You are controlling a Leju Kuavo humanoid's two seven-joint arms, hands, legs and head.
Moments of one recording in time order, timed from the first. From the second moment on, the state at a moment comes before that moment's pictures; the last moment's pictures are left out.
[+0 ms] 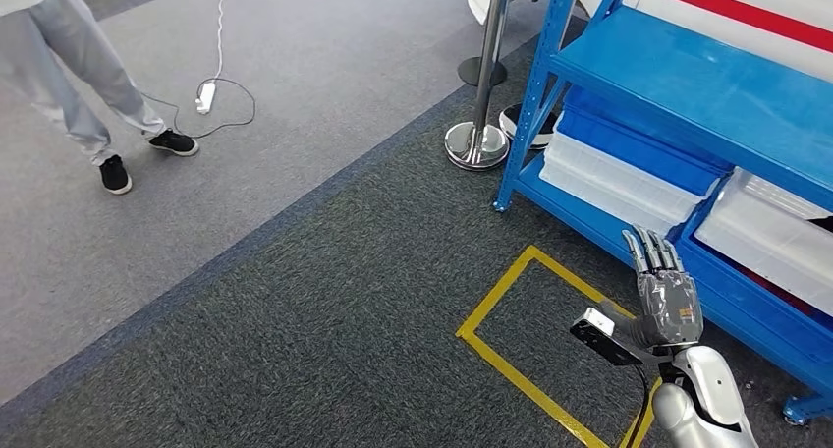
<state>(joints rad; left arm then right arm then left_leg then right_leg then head) -0.07 0.01 -1.26 -0.14 1.47 0.20 -0.55 -0.17 -0.25 0.07 -1.23 0.93 -0.60 -0.34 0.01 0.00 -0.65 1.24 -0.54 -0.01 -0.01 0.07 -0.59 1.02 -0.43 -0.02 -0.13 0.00</state>
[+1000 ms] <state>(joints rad) -0.09 0.00 -1.26 -0.14 1.45 0.19 -0.53 -0.22 -0.23 0.06 -1.18 0.98 -0.59 -0.31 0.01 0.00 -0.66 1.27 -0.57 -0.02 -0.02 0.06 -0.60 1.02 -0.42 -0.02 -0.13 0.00</state>
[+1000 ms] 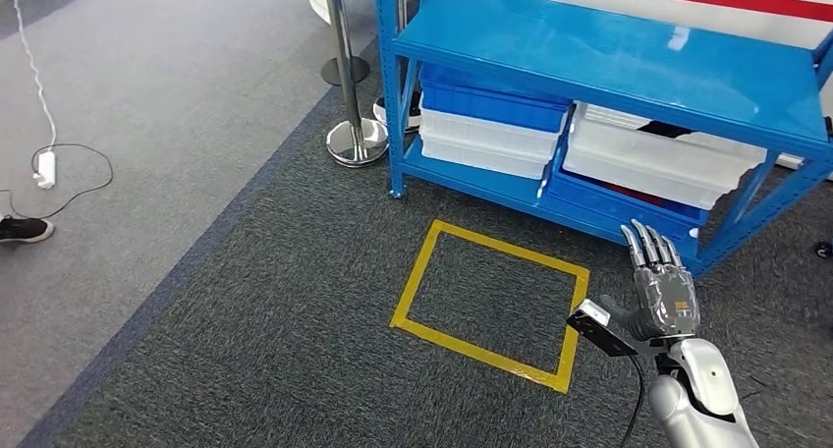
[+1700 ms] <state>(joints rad) -0.10 -0.01 -1.26 -0.14 1.43 0.20 -0.52 -0.19 -0.23 0.03 -1.18 1.00 -0.60 -0.31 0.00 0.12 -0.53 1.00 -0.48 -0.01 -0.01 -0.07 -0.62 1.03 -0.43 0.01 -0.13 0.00</state>
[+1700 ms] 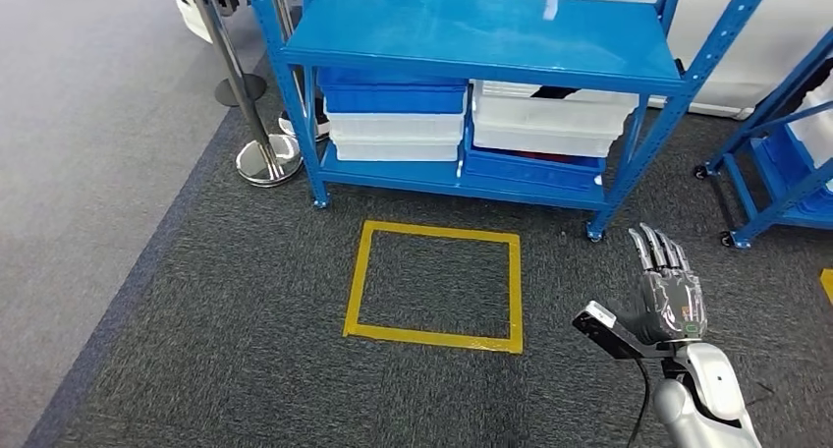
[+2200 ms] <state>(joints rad) -0.11 -0.01 -1.27 -0.14 1.43 0.22 -0.54 -0.18 -0.21 0.03 -1.17 1.04 -0.60 -0.28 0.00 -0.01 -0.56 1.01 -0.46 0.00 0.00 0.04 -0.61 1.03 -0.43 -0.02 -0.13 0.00</state>
